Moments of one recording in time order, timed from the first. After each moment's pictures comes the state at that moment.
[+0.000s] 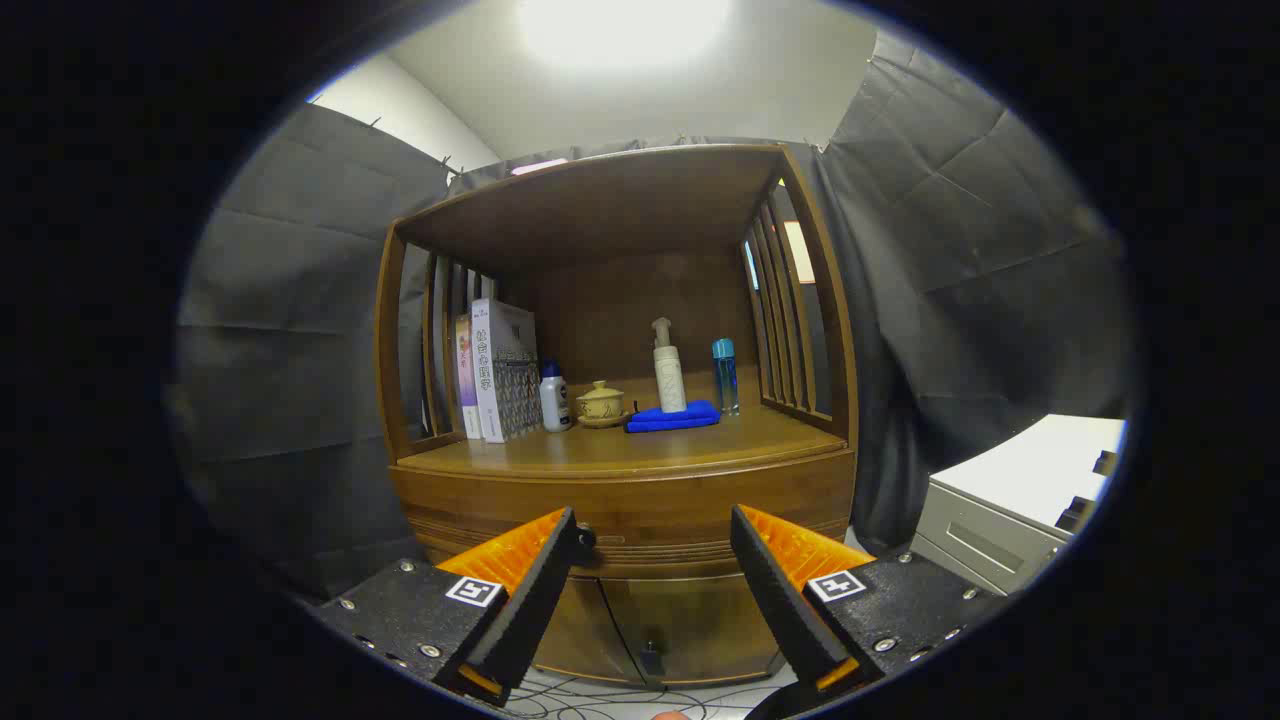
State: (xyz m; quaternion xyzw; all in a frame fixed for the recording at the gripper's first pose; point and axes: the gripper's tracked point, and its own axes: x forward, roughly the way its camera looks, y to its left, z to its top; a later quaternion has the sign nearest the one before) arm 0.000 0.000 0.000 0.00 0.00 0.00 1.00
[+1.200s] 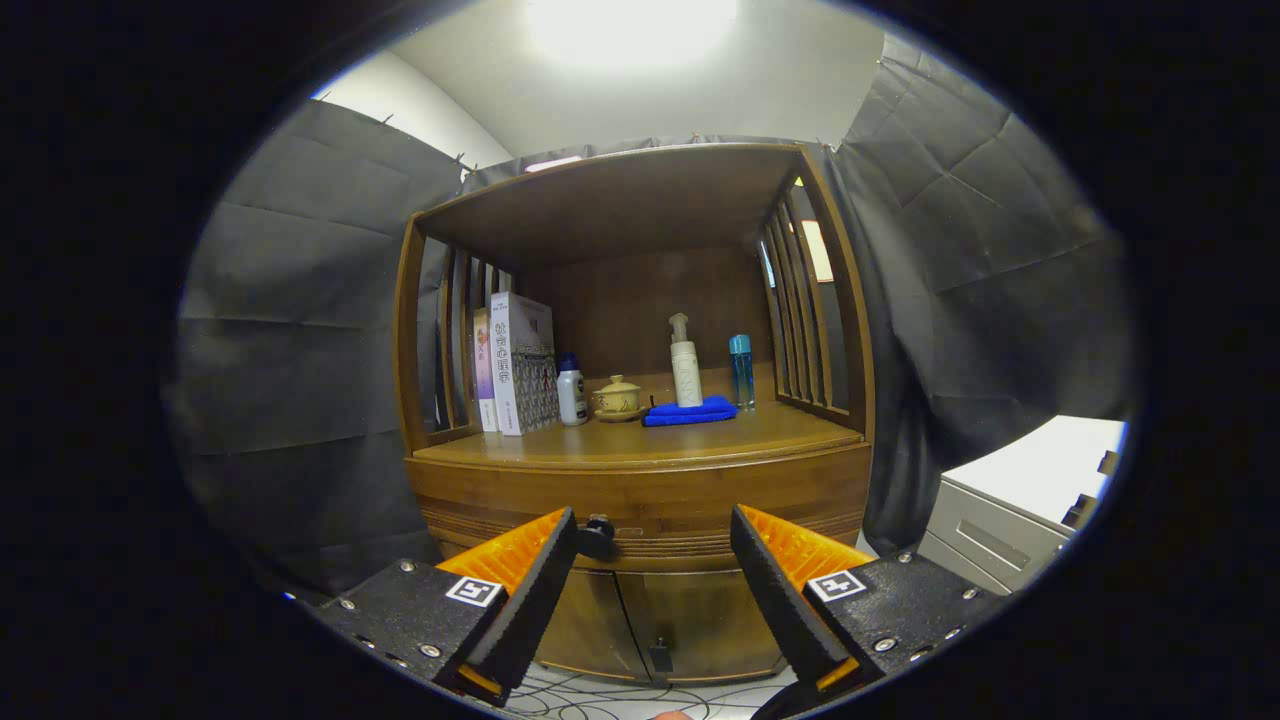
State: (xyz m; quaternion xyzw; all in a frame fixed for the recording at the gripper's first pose) arm 0.000 0.015 -0.006 -0.01 0.00 0.02 1.00
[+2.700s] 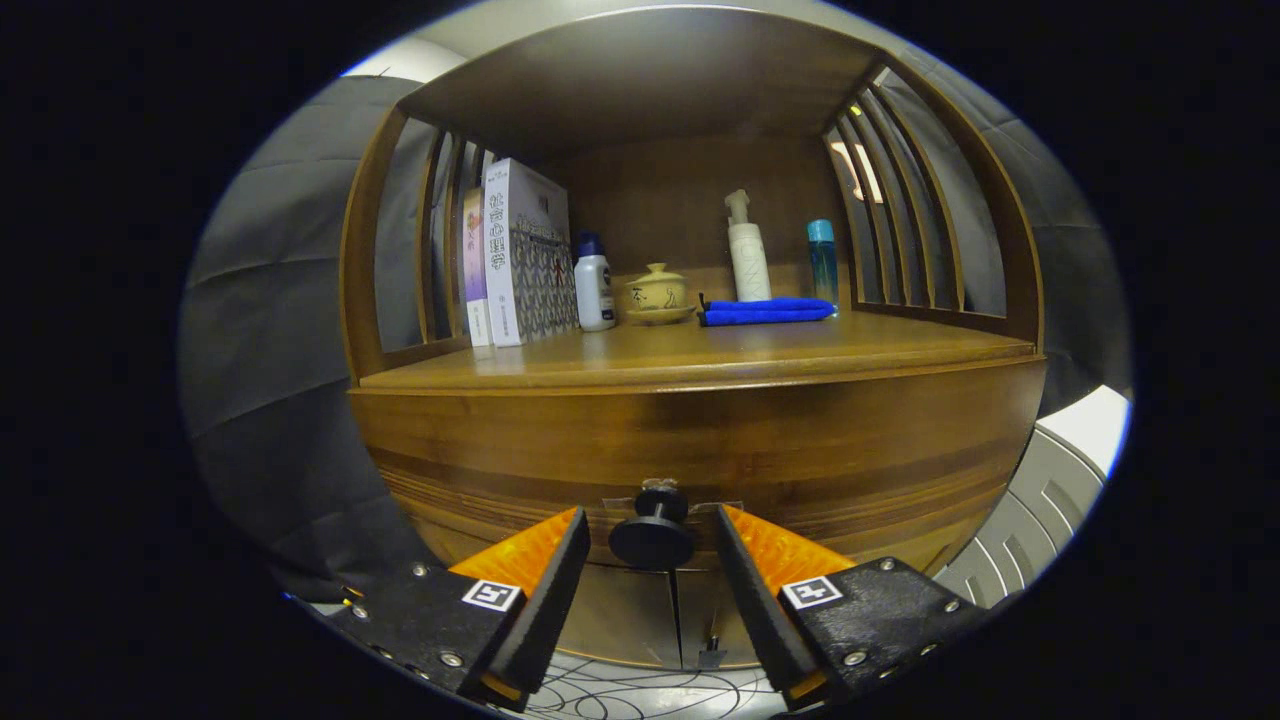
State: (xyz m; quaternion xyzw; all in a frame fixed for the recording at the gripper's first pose) arm 0.124 0.073 -0.112 -0.02 0.12 0.03 0.99
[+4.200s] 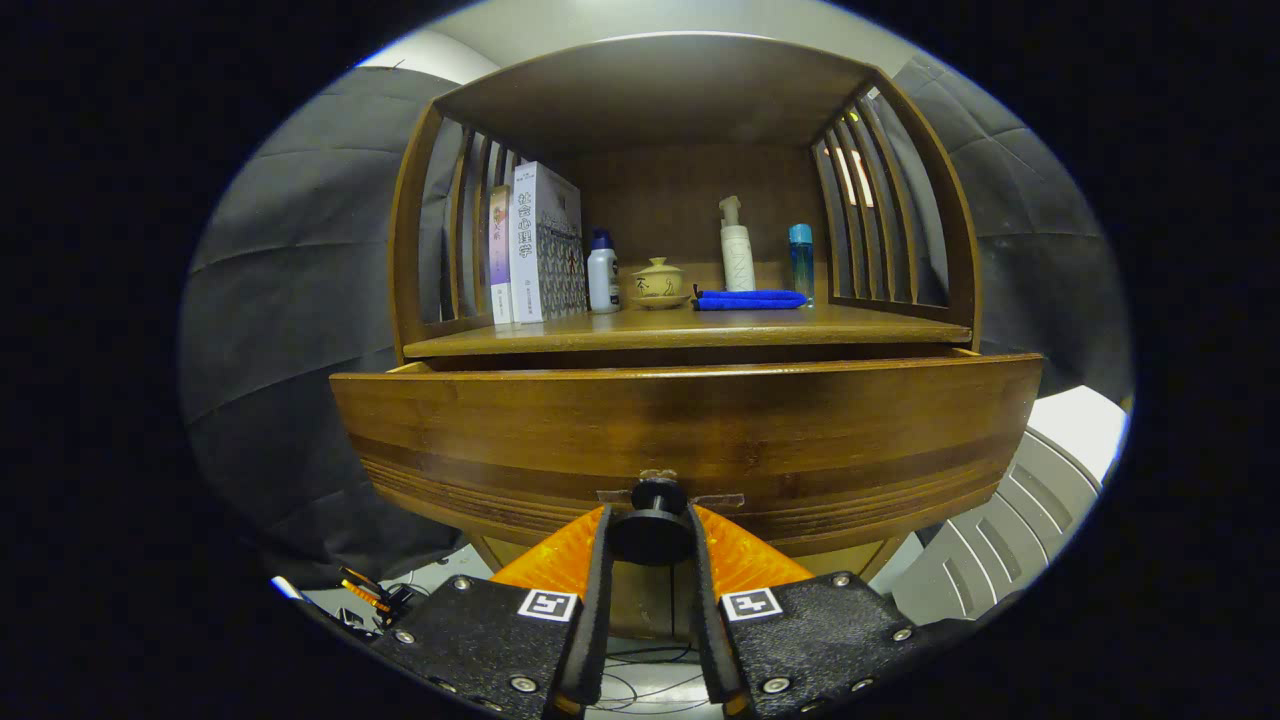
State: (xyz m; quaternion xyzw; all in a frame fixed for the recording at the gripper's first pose) arm 0.041 0.076 -0.118 -0.03 0.12 0.03 0.99
